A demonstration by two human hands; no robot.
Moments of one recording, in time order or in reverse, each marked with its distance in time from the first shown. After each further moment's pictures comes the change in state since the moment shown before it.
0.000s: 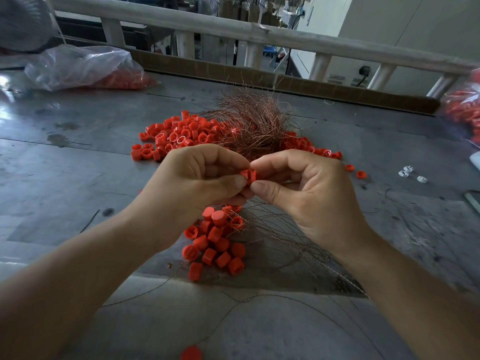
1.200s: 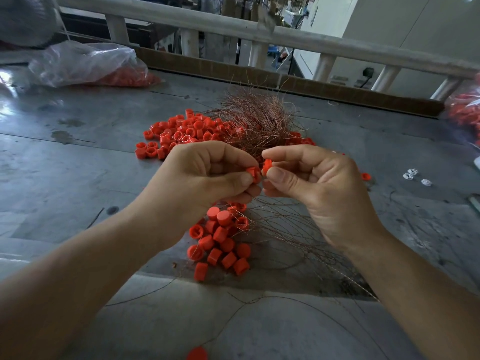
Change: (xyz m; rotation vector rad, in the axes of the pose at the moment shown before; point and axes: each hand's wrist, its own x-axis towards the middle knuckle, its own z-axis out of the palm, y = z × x) left_hand 0.000 0.002 -0.002 0.031 -0.026 0.037; right_hand 0.002 -0.001 -0.003 0.212 0.054 0.146
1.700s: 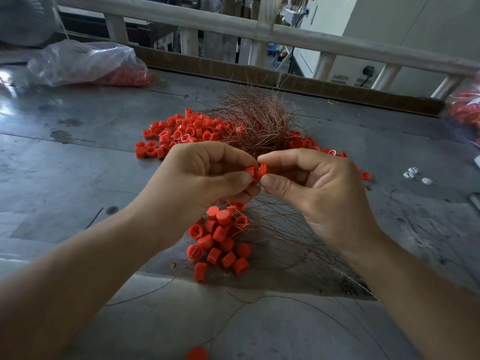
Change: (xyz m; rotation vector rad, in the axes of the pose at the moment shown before) left_hand 0.000 -0.001 0.000 -0.004 0.007 -0.008; right_hand -0.002 0.000 0.002 -0.129 -0.014 -0.083
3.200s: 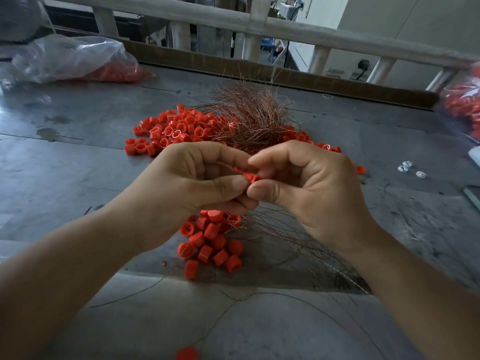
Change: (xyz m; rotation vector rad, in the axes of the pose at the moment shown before) left_hand -0.003 0.000 -0.005 -0.122 -0.190 -0.072; right_hand -0.002 -0.003 -0.002 -0.129 -0.071 -0.125
